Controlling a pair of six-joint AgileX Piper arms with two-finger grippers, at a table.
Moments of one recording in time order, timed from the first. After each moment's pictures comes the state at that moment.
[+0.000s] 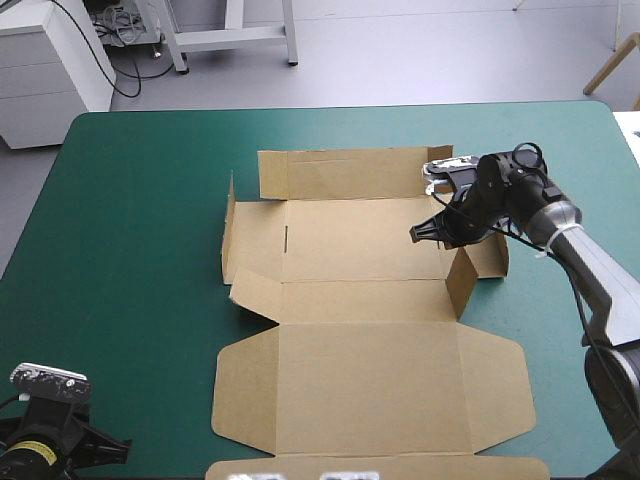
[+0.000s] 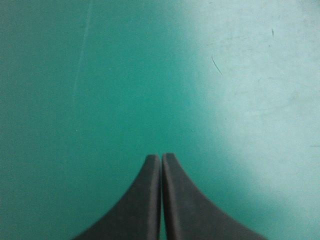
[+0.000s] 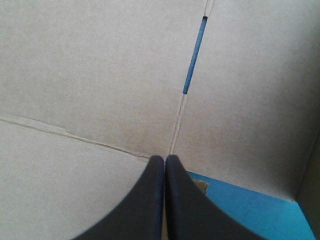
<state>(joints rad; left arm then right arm) -0.10 0.29 -0.48 0.18 1.17 0.08 0.25 1.69 -1.43 0.09 1.05 -0.07</state>
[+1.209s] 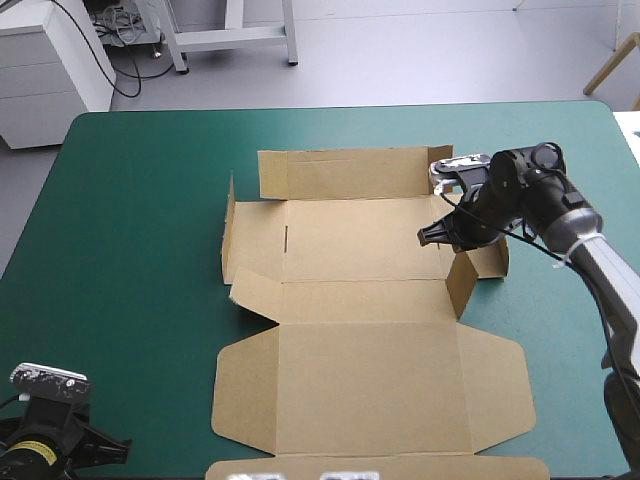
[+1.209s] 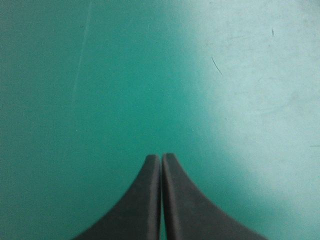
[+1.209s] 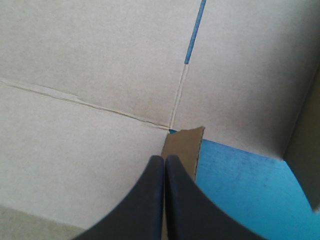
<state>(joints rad) -0.10 0.29 -0.48 0.18 1.17 0.08 0.25 1.61 -1.43 0.09 1.15 -0.07</state>
